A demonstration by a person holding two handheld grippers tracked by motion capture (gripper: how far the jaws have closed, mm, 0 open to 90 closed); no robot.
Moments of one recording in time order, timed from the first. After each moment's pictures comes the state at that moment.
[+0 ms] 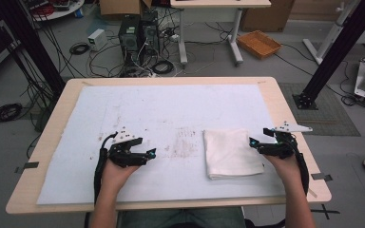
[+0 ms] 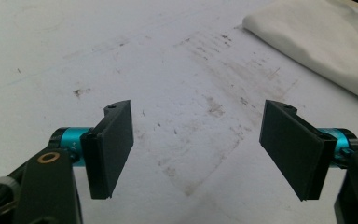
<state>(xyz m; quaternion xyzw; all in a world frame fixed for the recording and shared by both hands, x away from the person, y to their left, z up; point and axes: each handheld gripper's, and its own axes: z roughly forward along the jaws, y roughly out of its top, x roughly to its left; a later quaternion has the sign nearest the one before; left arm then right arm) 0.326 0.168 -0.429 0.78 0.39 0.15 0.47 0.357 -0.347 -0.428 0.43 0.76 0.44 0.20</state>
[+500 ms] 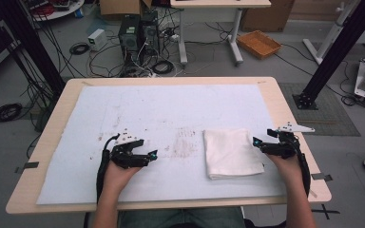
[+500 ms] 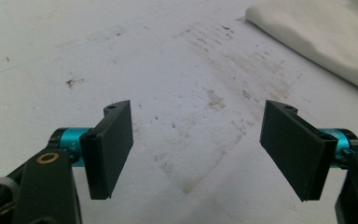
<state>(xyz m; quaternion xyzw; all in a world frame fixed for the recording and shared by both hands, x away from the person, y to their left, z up) 0.327 0.165 -0.438 0.78 0.39 0.14 0.47 0.361 -0.357 -0.436 0.45 0.75 0.44 0.20</state>
